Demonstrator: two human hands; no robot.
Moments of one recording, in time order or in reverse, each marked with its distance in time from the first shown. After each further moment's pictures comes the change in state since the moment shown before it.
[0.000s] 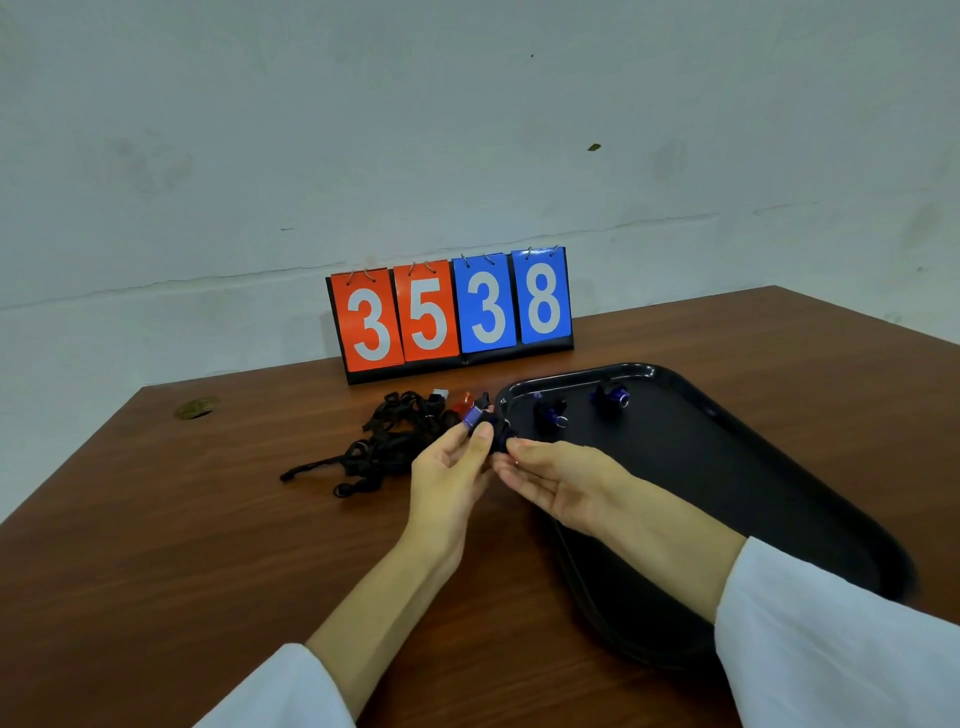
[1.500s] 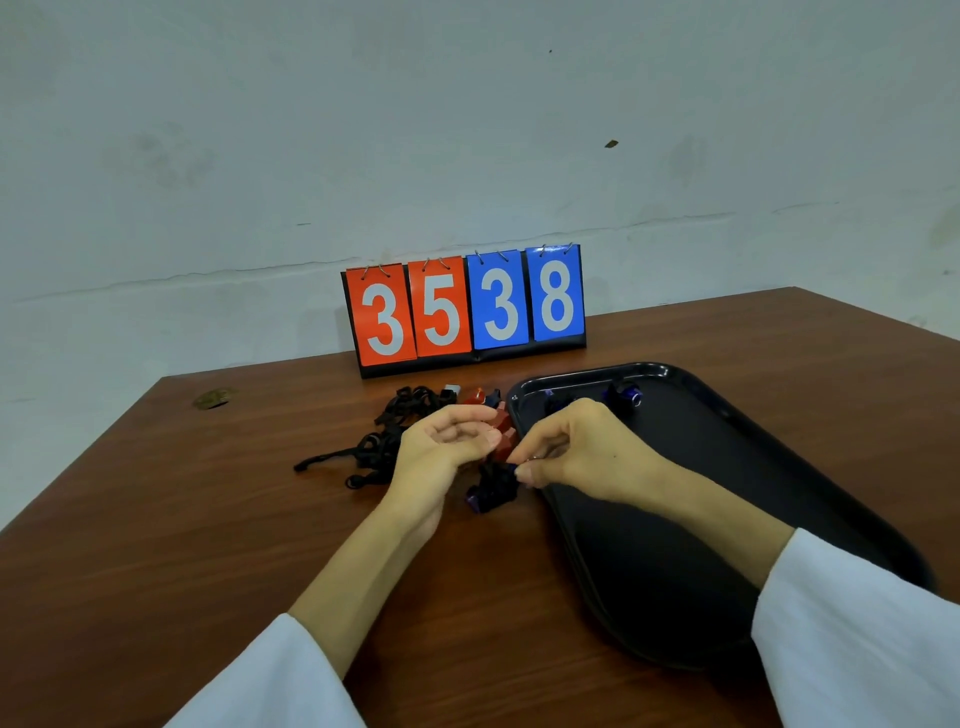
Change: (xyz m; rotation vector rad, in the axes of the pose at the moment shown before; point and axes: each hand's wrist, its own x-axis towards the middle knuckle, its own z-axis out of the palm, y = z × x) left_hand 0.011 0.022 -0.020 0.183 -0.061 0.035; right_hand -0.009 -0.026 -0.011 -1.340 -0.230 -0.626
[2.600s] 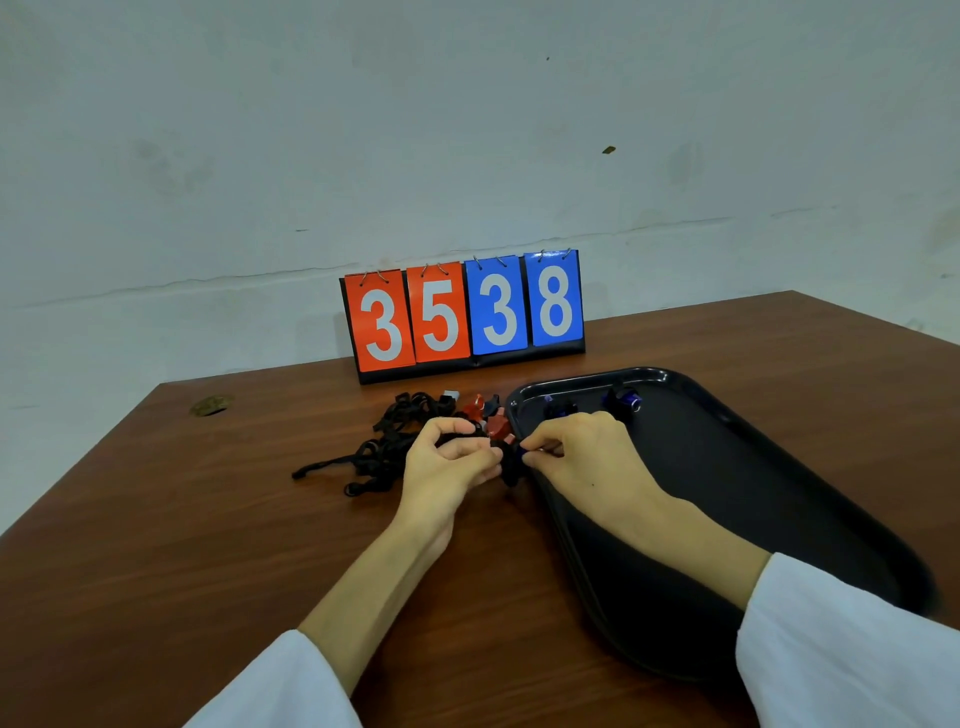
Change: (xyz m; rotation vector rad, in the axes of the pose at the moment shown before) left_hand 0.001 -0.011 0.010 -0.147 0.142 -0.093; right_hand -0.001 0.004 0.016 -0.359 0.299 0.021
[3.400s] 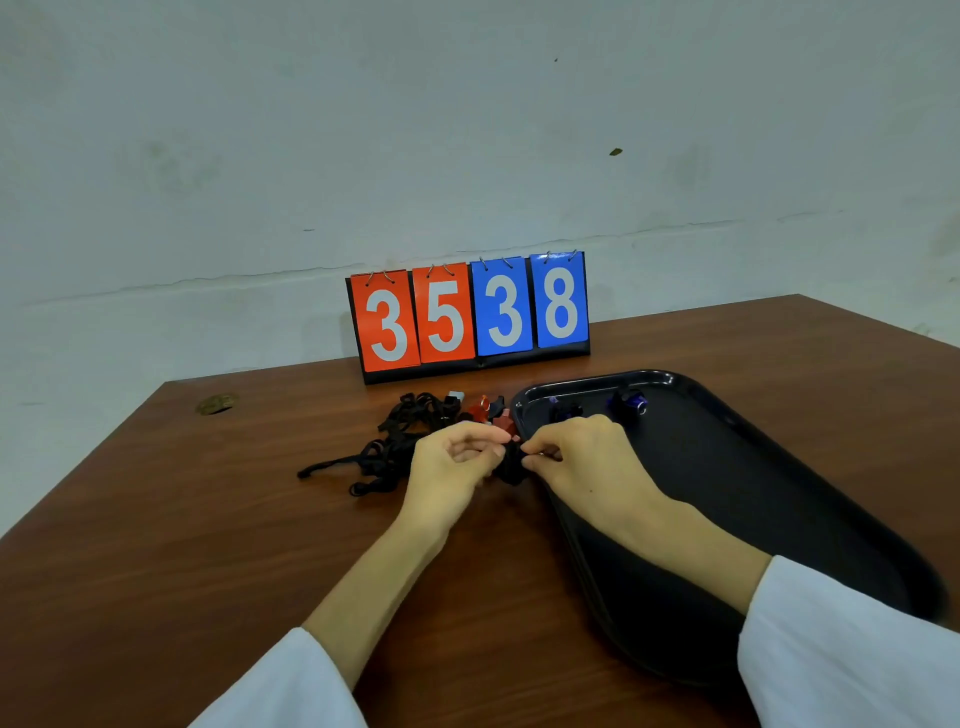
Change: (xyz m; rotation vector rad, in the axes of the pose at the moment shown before) left_hand 0.000 0.005 -0.004 0.356 -0.073 0.163; right_hand 0.001 -0.006 0.001 -0.057 -0.035 -0.020
